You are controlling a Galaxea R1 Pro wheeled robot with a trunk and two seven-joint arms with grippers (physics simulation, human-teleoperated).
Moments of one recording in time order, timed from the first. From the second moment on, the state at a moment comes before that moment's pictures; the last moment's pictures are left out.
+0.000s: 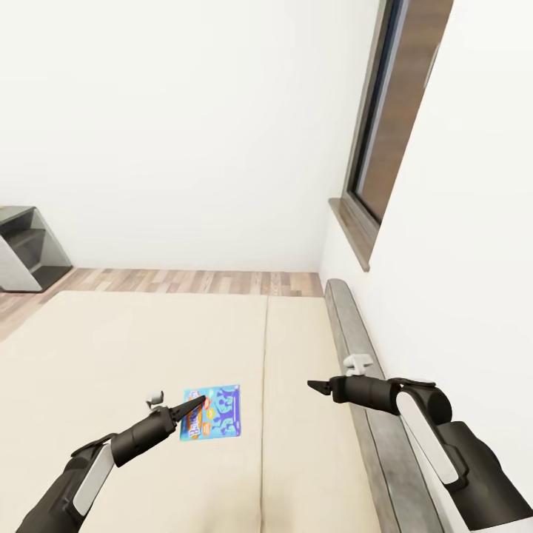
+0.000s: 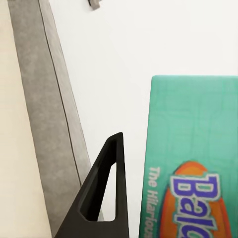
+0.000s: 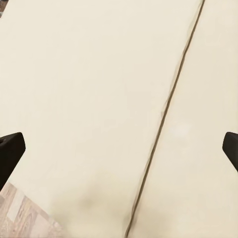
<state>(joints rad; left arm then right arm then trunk) -0.40 0.16 0.12 -0.85 0.53 0.54 -1.16 -0.44 -0.23 0.18 -1.46 -0.51 0.91 0.33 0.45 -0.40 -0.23</state>
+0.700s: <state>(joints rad) -0.40 0.16 0.13 -0.85 0.54 0.54 -1.17 -0.44 -0.23 0.18 -1.46 -0.51 0.91 0.33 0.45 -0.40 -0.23</state>
